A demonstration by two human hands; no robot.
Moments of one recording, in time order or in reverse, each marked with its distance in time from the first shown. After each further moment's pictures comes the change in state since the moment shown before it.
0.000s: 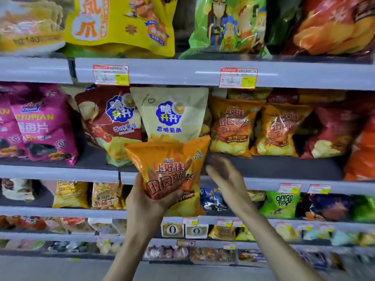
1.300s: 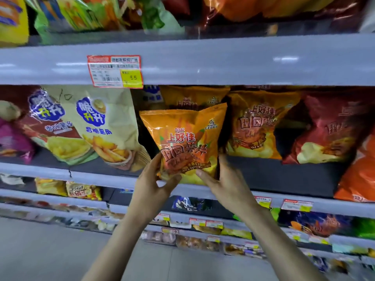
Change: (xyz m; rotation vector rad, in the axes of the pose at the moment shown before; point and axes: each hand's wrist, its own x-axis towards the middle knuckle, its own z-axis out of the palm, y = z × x) left_hand 0.029 0.034 0.190 0.271 -0.196 0.015; right_hand 0.066 0.068 -0.164 -0.495 -0.163 0.023
